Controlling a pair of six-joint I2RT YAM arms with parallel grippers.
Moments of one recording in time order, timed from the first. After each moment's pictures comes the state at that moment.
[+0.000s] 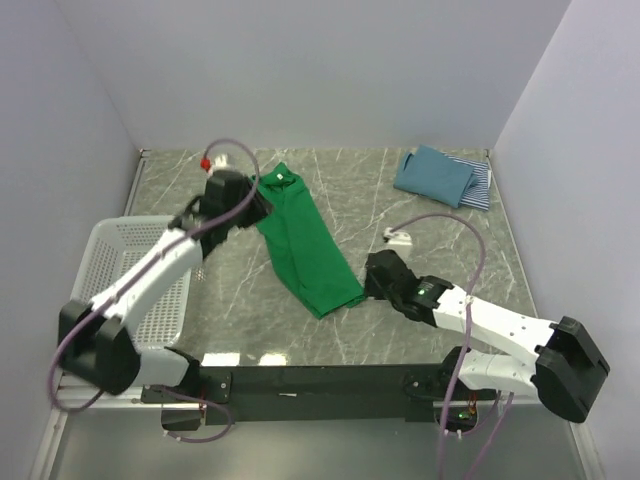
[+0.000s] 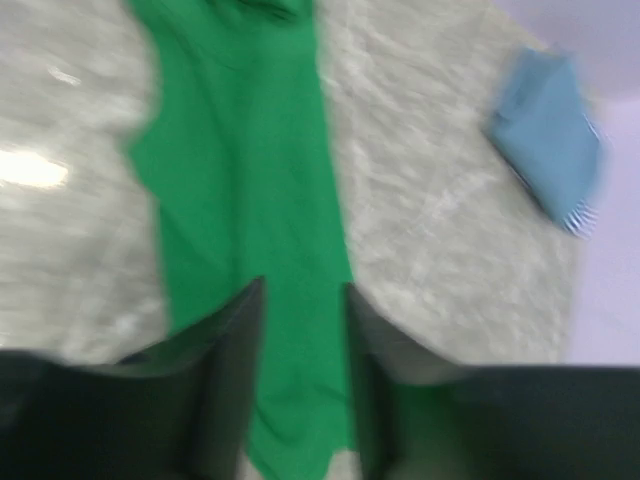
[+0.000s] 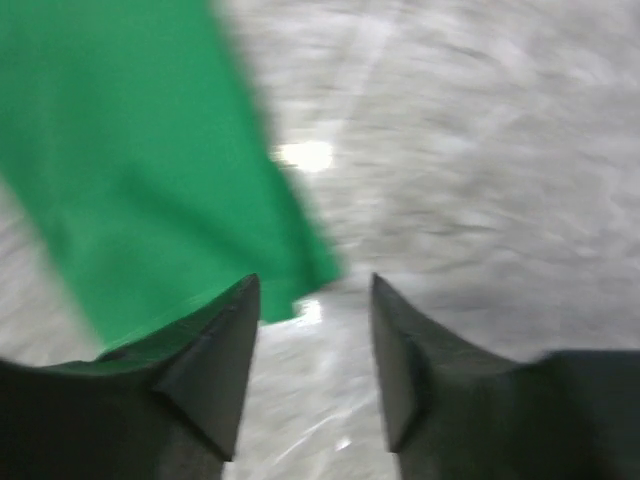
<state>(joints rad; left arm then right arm) -0.39 1.41 1.20 -0.39 -0.10 -0.80 0.86 1.12 0.64 -0.36 0.46 0.68</state>
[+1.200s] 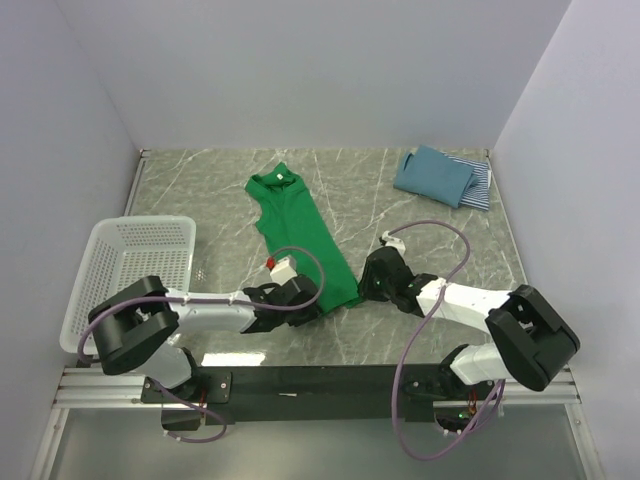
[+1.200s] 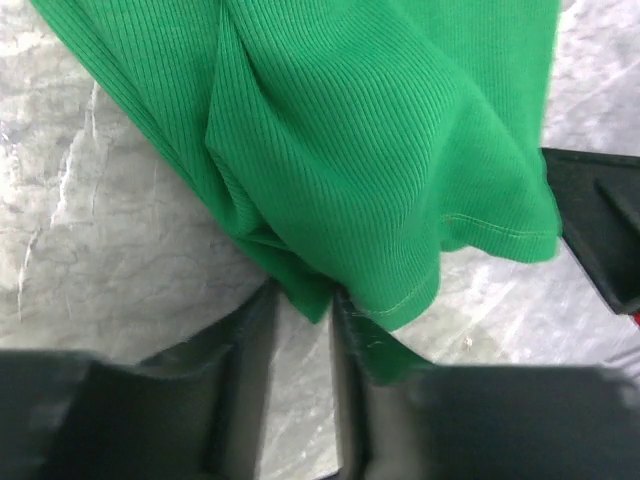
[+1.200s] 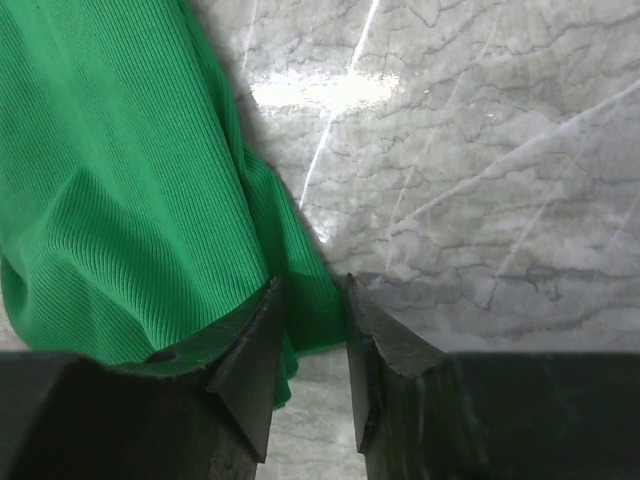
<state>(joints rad) -1.05 1.48 0.63 -0.04 -0.27 -1.32 0.66 1.35 0.51 -0.02 0.16 0.75</state>
